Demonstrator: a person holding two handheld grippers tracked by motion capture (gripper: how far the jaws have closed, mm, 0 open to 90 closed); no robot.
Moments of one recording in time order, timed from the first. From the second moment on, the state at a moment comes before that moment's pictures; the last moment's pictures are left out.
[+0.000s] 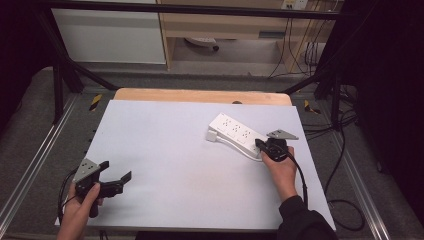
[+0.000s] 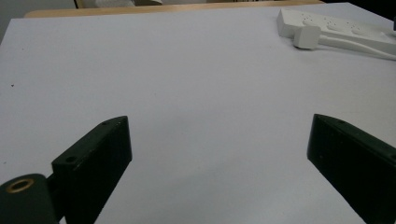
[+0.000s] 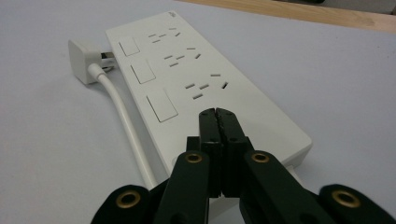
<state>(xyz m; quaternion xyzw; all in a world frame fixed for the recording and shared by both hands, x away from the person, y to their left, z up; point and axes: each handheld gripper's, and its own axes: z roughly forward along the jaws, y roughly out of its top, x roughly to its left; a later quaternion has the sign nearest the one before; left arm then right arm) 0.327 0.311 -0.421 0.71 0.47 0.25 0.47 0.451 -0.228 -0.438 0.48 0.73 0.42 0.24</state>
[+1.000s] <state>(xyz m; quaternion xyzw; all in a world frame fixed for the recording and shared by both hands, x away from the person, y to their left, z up) 0.326 0.312 -0.421 0.71 0.47 0.25 0.46 0.448 -0.224 -0.424 0.47 0.72 0.45 0.23</state>
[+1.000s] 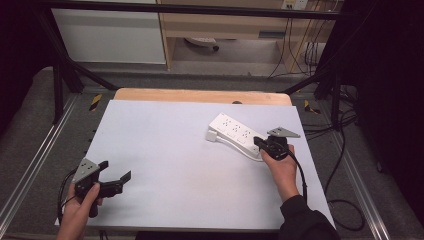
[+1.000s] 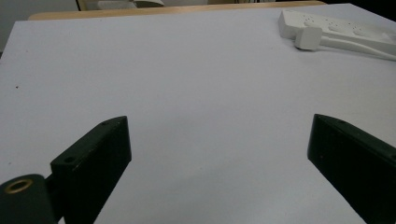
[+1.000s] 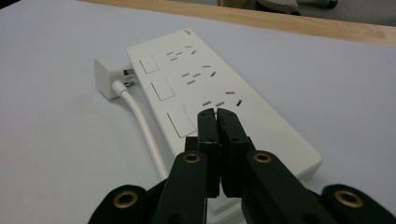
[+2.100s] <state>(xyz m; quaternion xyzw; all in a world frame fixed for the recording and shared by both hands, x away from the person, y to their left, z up) 0.326 0.312 -0.421 0.71 0.47 0.25 0.46 0.436 -0.226 -0.401 0.47 0.71 0.48 0.22</state>
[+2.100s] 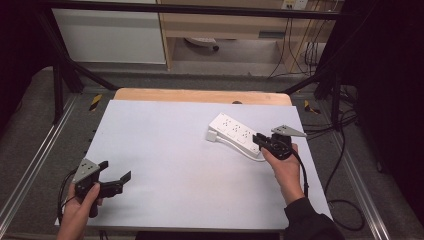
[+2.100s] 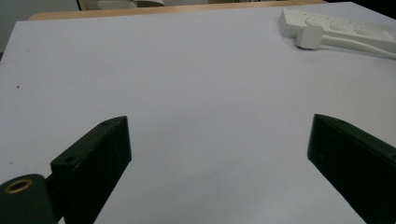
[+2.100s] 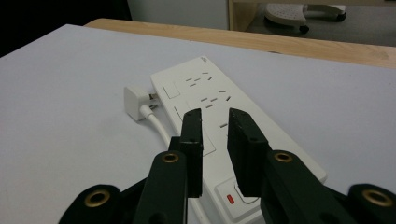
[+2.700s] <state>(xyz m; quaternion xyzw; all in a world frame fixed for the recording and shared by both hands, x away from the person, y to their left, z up) 0.326 0.312 -0.421 0.71 0.47 0.25 0.46 0.420 -0.229 -0.387 0.46 0.70 0.50 0.21</state>
